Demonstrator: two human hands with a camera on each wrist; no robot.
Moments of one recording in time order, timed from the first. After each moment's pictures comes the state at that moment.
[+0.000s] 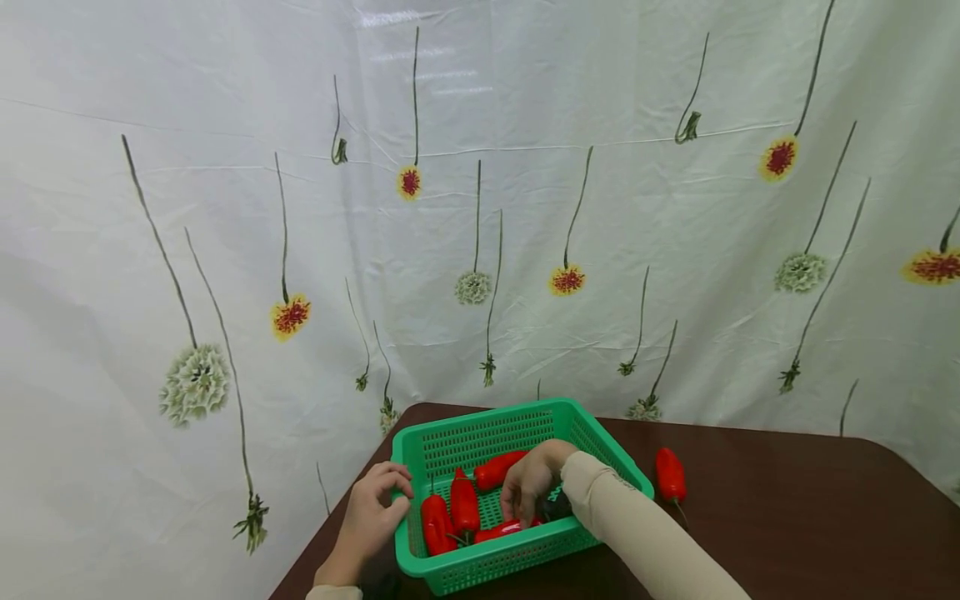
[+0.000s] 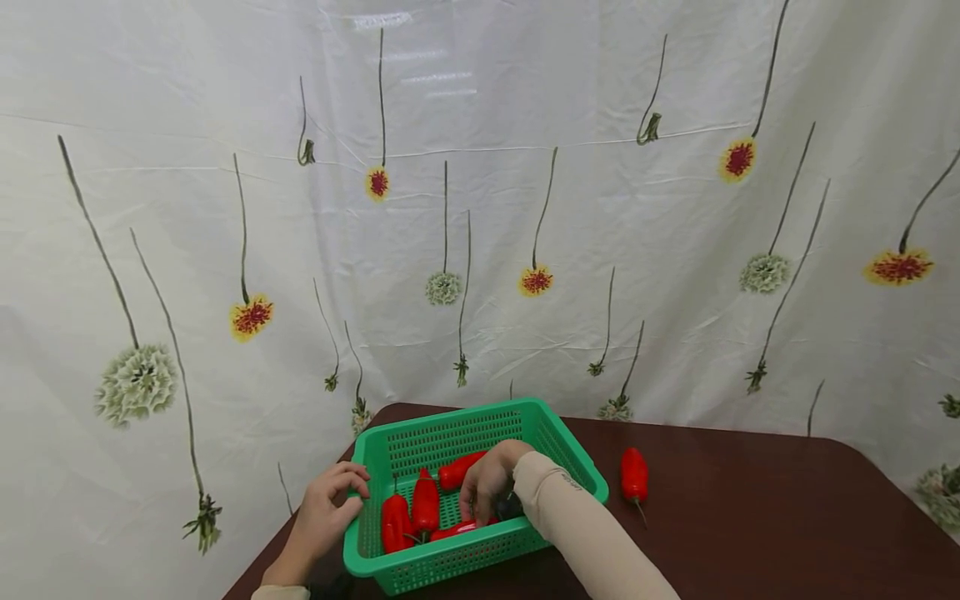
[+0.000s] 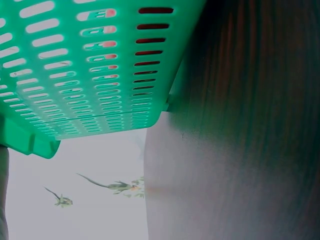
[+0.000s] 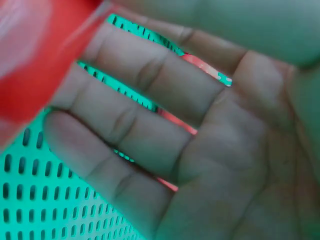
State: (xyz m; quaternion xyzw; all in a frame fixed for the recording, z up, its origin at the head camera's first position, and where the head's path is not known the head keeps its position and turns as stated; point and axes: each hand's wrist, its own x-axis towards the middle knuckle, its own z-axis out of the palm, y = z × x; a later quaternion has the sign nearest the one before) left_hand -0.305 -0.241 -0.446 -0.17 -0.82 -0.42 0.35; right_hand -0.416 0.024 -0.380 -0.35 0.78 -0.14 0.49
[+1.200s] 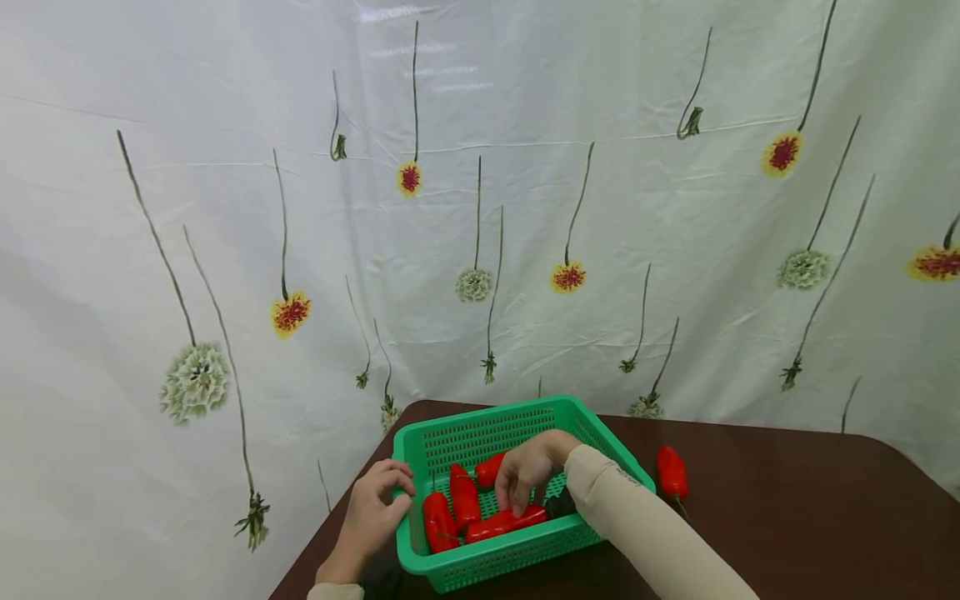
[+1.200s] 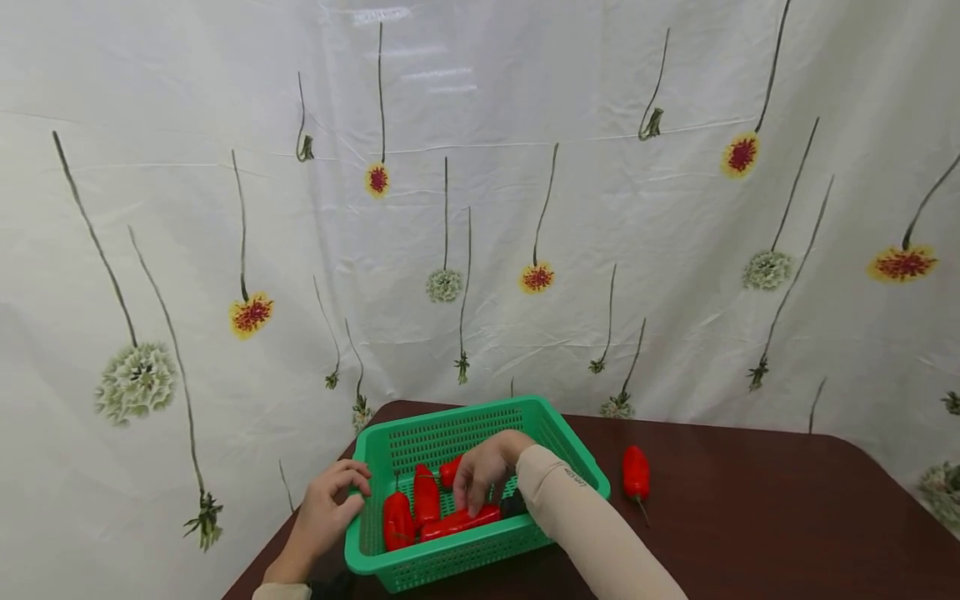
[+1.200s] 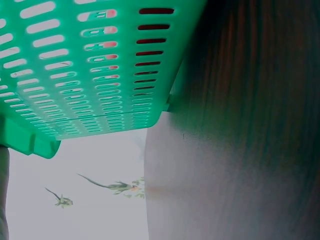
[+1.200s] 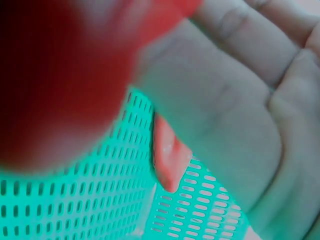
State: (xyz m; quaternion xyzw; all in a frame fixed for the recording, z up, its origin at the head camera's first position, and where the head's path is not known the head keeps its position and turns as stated) left_hand -0.307 -0.241 -0.445 -0.16 -0.82 -0.42 0.35; right_hand -0.409 0.021 -0.366 -0.34 0.81 -0.17 0.44
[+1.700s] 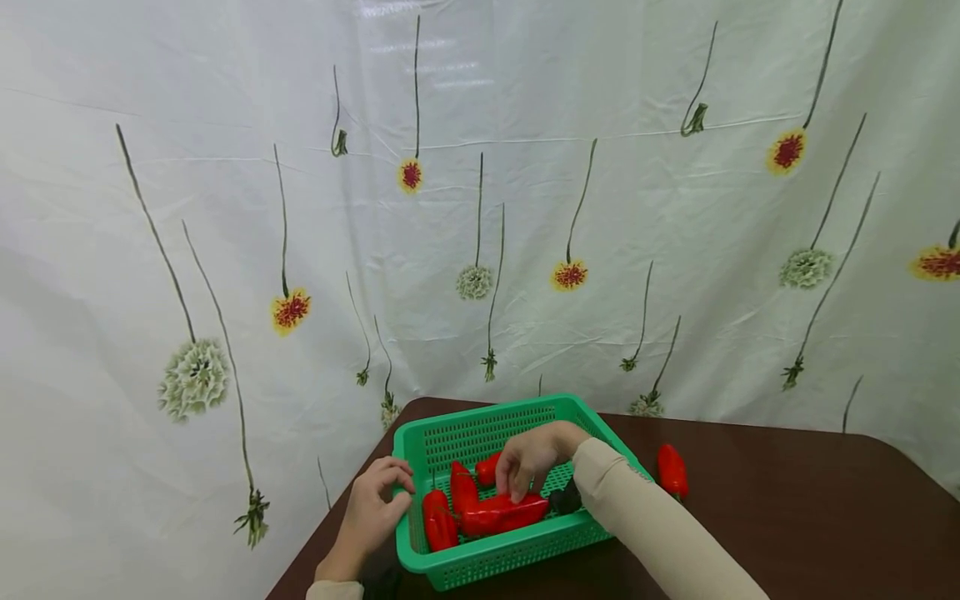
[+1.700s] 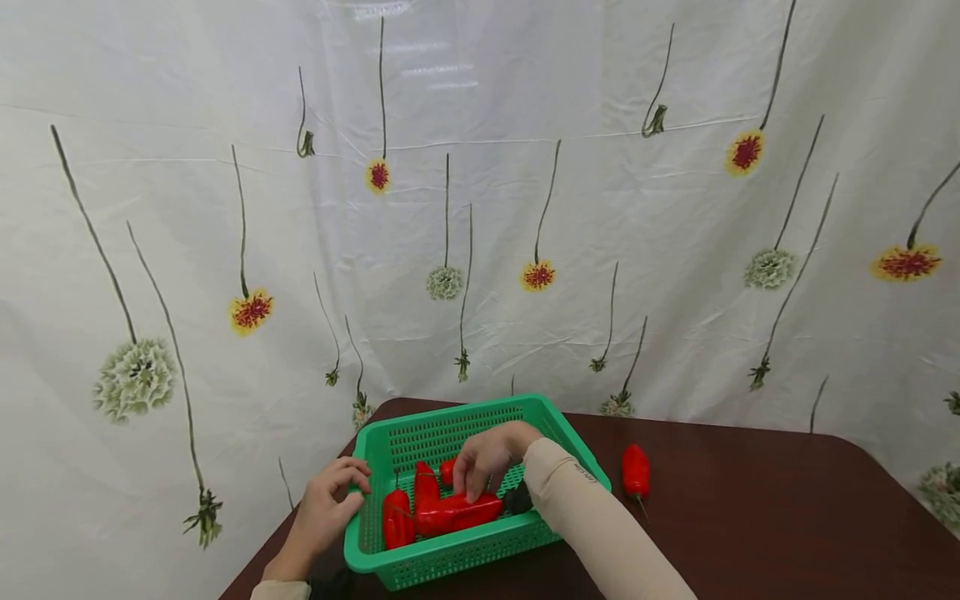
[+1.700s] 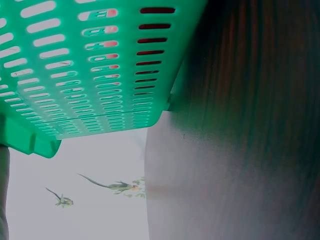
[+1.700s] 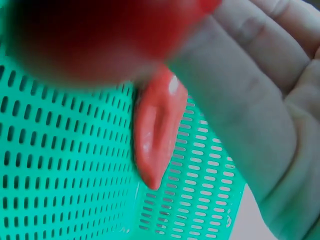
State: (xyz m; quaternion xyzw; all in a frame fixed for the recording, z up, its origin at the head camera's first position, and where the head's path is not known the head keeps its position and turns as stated) left_hand -0.308 -0.242 -0.446 -0.17 -0.82 -0.41 0.35; right_hand -0.406 0.029 -0.352 -0.35 0.82 -0.22 0.40
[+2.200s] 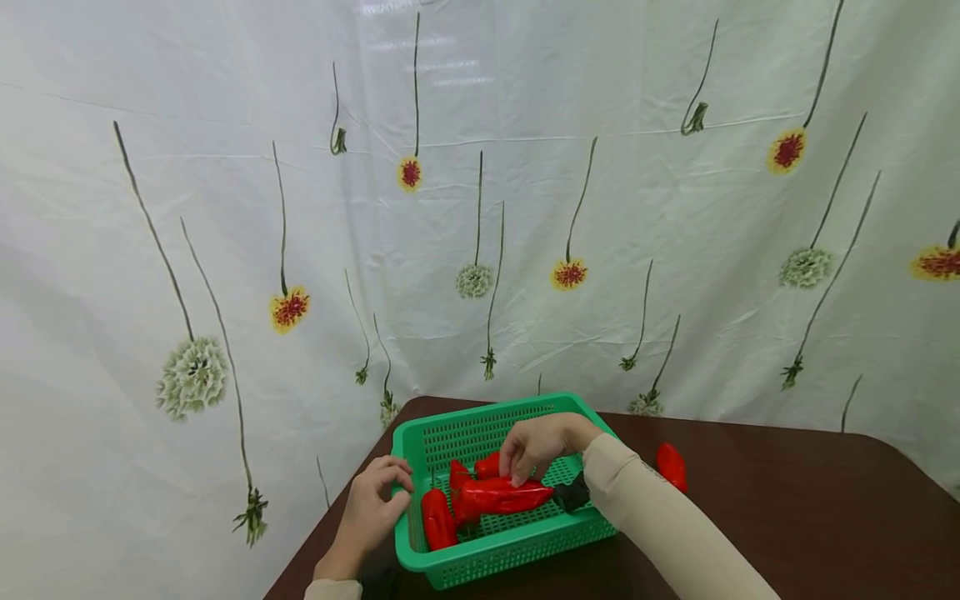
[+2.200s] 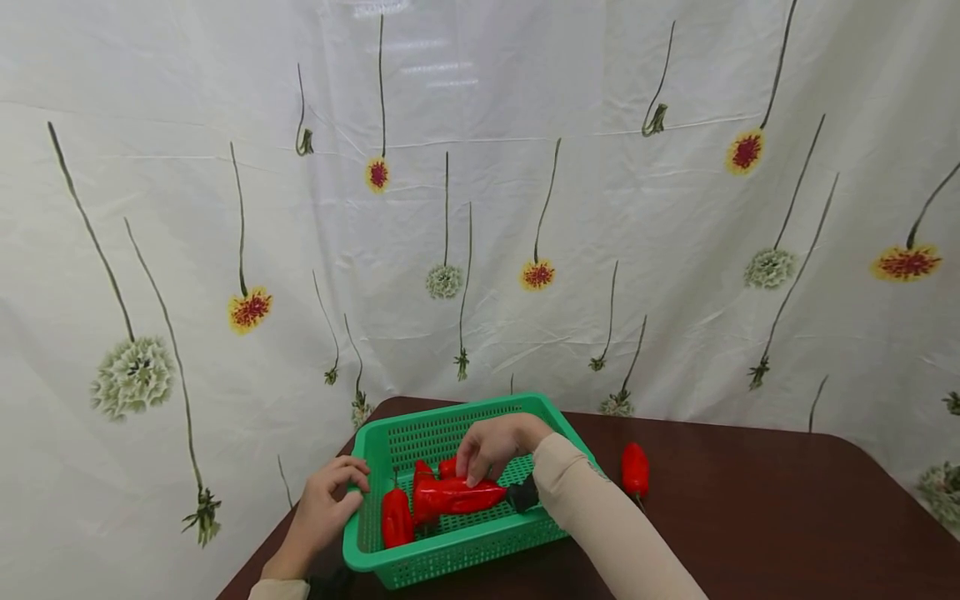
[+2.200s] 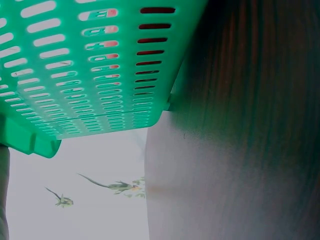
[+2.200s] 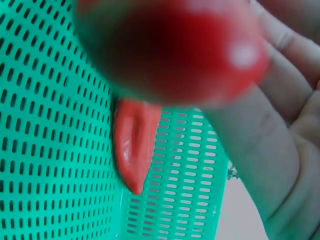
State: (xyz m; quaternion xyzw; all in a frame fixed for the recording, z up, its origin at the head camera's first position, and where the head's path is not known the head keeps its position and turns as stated) left_hand -0.308 -0.243 -0.447 -0.16 -0.83 -0.41 0.34; right_hand -0.401 0.041 -0.338 -0.33 0.82 -0.29 0.37
